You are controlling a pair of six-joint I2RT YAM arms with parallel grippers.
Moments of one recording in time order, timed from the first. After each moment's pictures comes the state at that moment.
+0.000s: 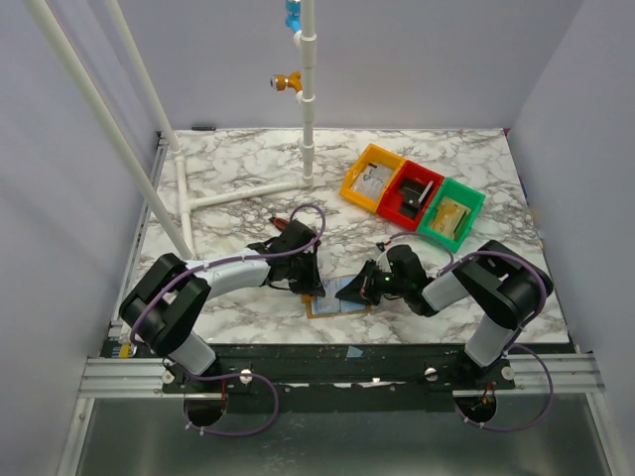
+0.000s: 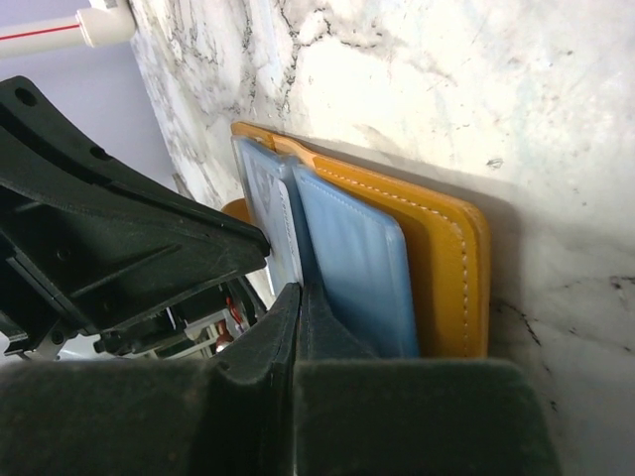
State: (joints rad) left arm -0.71 1.56 0.78 -0.23 0.28 -0.80; right arm 0.65 1.72 0.37 0.77 -0.51 1.19
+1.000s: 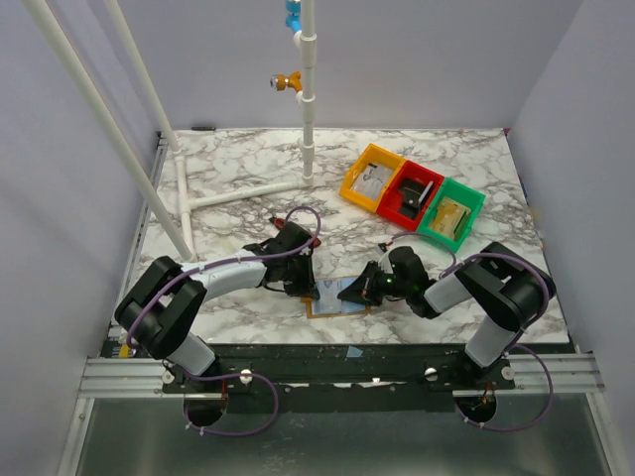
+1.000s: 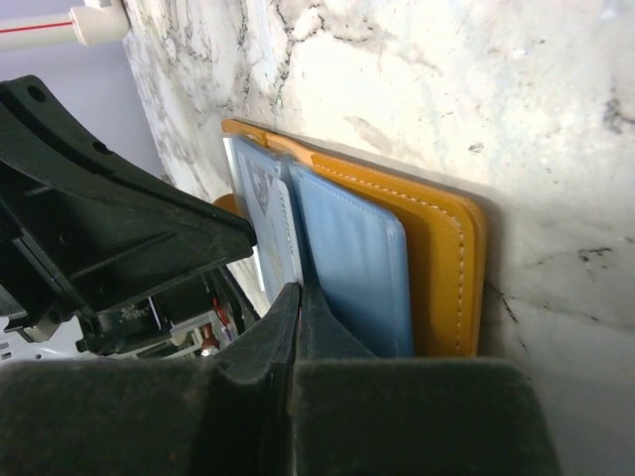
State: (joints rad) left arm -0.70 1.53 0.75 -0.27 0.26 -0.80; right arm 0.64 1.71 0.35 0.79 -0.48 1.15
